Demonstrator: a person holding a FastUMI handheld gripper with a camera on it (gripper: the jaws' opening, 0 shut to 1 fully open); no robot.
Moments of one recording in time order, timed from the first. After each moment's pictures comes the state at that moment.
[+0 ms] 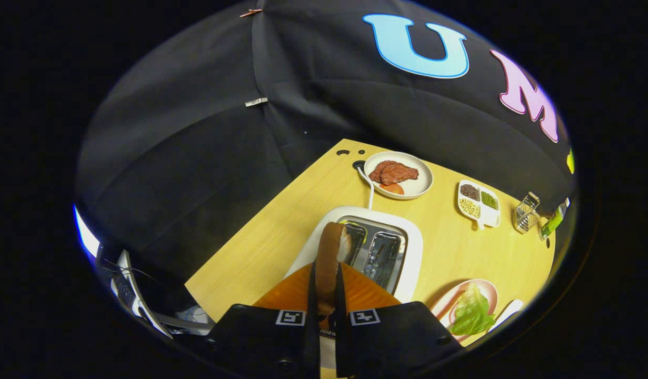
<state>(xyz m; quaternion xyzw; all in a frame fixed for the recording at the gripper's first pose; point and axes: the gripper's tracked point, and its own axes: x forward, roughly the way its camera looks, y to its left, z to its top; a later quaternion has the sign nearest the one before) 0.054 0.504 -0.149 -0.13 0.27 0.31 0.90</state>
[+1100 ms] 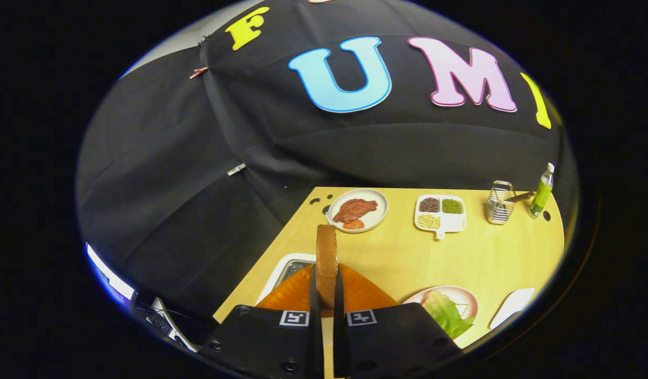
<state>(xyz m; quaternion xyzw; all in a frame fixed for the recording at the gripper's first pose) 0.085 0.377 -0.035 0.02 0.20 0.28 0.94</state>
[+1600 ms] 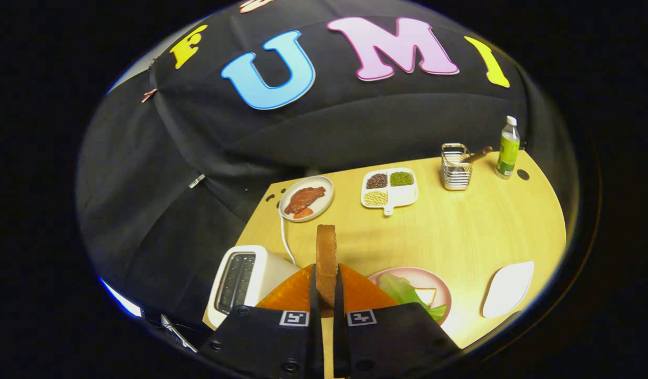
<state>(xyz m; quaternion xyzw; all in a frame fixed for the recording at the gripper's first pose) 0.127 0.275 -0.087 0.09 0.25 0.21 0.94</state>
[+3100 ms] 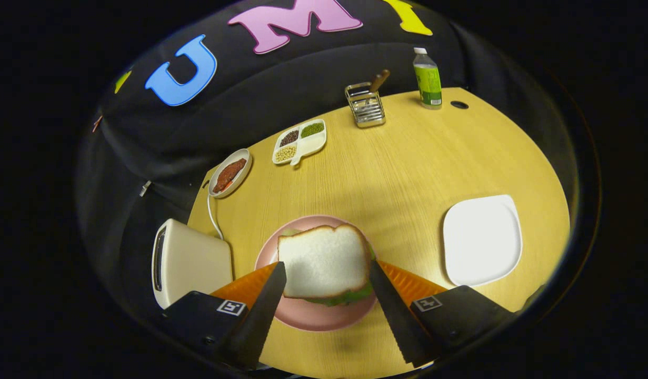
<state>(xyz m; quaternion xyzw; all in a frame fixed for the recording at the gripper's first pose) 0.116 0.150 -0.177 0.12 0.31 0.09 0.94</state>
